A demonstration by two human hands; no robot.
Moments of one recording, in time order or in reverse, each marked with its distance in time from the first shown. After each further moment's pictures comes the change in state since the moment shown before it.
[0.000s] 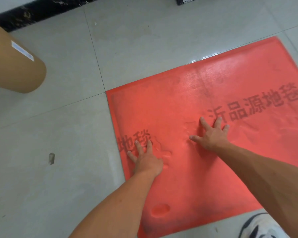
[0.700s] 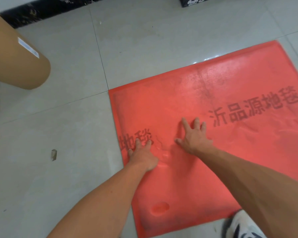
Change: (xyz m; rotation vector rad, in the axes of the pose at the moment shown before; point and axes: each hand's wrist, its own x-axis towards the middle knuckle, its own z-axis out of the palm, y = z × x) left_hand 0.002 -0.013 -0.030 0.157 -0.091 0.096; right_hand -0.029 -0.056 0.006 0.112 -0.023 -0.086
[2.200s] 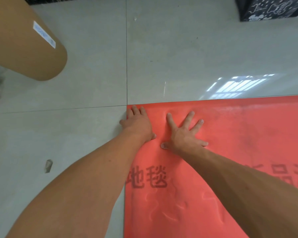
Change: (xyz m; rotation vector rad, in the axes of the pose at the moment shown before) left_hand 0.121 -0.005 -0.181 0.103 0.228 -0.183; right_hand 0.112 -0.161 -0.040 -0.209 -0.117 -0.071
